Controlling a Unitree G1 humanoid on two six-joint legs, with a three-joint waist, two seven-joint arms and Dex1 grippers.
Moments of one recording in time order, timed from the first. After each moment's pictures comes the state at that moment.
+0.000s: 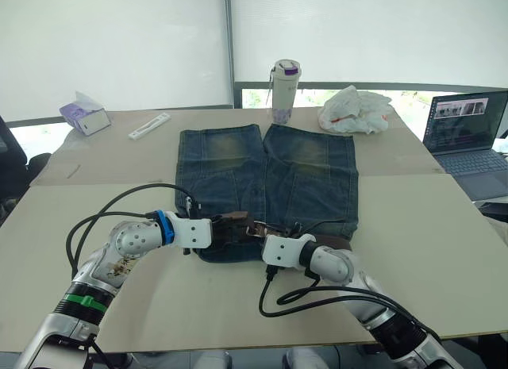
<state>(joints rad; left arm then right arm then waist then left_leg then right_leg) -0.39 0.72 -0.22 0.17 0.24 -0.41 -0.74 -0.31 -0.43 0.48 -0.11 -0.43 0.06 0.50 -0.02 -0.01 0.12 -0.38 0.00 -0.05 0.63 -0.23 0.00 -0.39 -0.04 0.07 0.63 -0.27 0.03</state>
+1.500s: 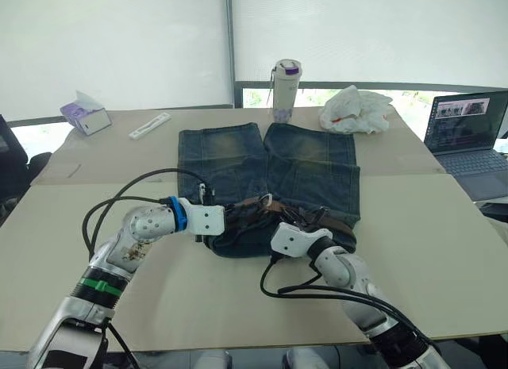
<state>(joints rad) -0.54 0.68 -0.26 0.17 0.30 -0.37 -0.79 -0.25 -0.40 0.41 -0.15 -0.67 0.07 0.16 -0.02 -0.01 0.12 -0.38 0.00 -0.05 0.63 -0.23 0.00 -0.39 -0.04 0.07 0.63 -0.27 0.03</state>
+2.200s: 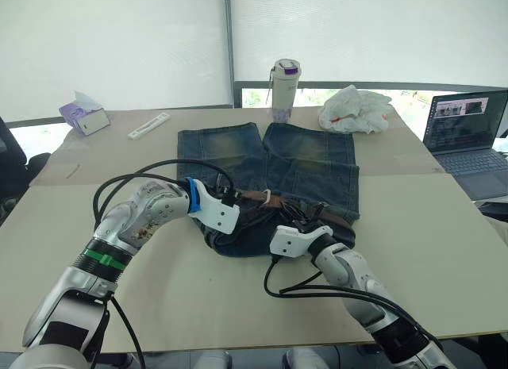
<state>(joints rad) -0.70 0.70 -0.37 0.17 0.53 -0.46 -0.76 -0.27 -0.40 0.41 -0.10 -0.77 -0.01 0.11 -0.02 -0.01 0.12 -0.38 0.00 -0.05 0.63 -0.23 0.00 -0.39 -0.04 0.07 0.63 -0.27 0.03</state>
